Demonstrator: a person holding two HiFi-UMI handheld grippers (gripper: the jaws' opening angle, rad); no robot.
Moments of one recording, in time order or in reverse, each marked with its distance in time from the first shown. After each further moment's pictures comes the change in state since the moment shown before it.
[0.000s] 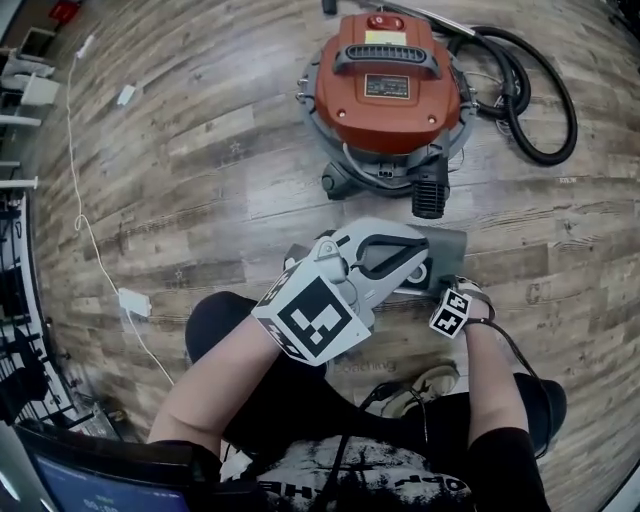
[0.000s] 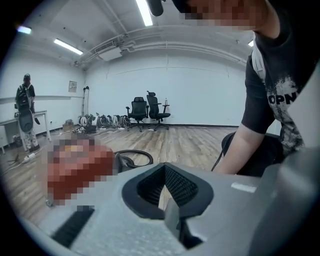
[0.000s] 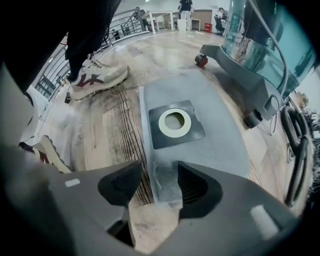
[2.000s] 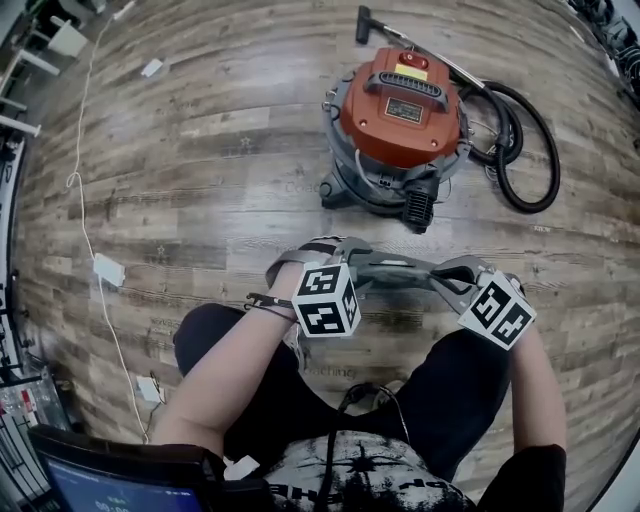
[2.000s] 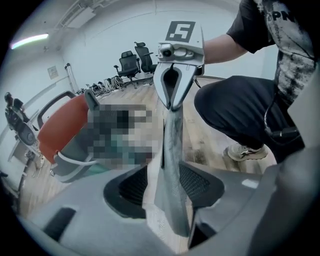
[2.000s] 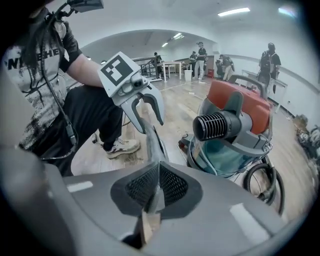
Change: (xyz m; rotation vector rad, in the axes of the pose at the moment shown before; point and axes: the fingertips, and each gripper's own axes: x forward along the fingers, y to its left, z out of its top) left arm 0.007 -0.039 -0.144 0.117 0.574 0.052; right arm -0.318 -0.058 0.122 -0.120 -0.462 0.052
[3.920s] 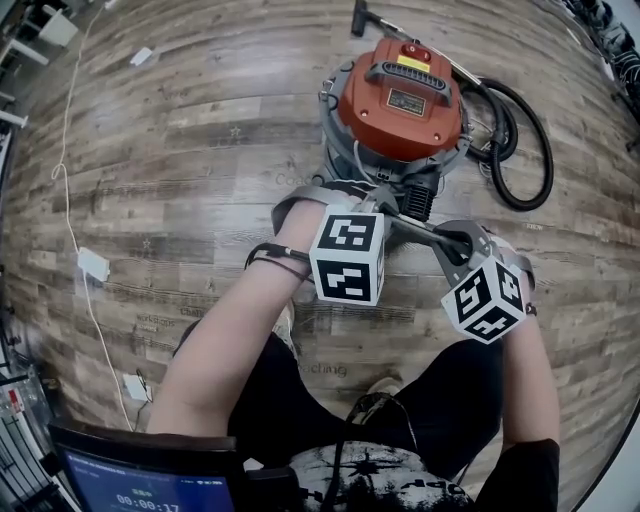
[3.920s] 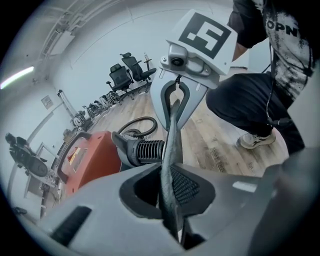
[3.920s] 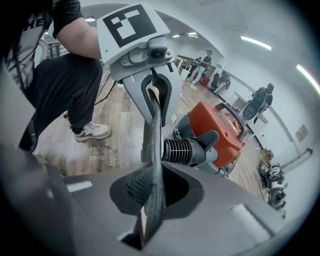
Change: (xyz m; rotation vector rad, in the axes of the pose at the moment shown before) left arm -0.031 0.075 0.064 0.226 -0.032 0.091; right arm -0.015 -0.058 0.047 -0.232 0.137 -0.356
